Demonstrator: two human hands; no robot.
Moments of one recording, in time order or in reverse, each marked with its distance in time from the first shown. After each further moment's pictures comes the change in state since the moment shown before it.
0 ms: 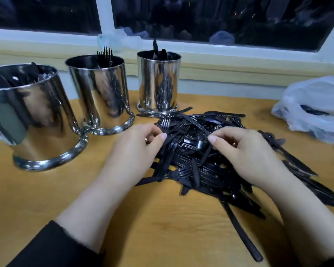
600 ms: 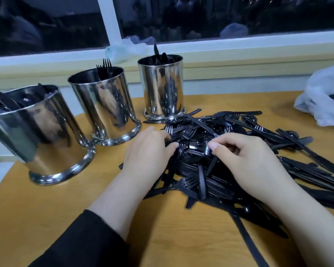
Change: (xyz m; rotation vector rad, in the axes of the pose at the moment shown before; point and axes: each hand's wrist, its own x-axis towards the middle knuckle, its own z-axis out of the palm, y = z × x) left_hand 0.035 0.009 0.030 0.487 -0.076 -0.021; right_hand 0.002 0.006 0.017 0.203 0.021 0.082
